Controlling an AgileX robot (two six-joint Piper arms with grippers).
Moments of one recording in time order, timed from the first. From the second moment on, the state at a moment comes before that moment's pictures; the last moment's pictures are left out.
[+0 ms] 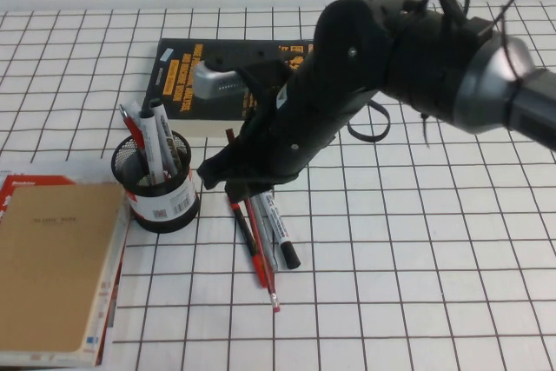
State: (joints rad) right arm 0.74 1.94 -1.74 0.31 0.98 0.00; left arm -0.01 -0.01 0.03 -0.03 0.38 0.12
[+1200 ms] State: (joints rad) right arm 0.71 2.39 -2.21 0.39 1.10 0.01; left arm -0.01 -0.01 0.03 -0.03 0.38 0.12
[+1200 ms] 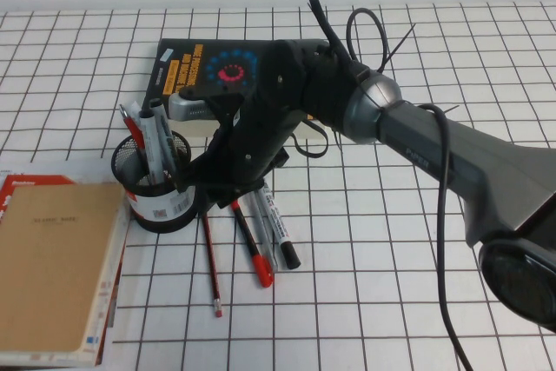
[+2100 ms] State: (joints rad) right arm 0.71 1.70 -1.67 0.15 1.11 0.00; left arm -0.01 -0.01 0.03 -0.03 0.38 0.12
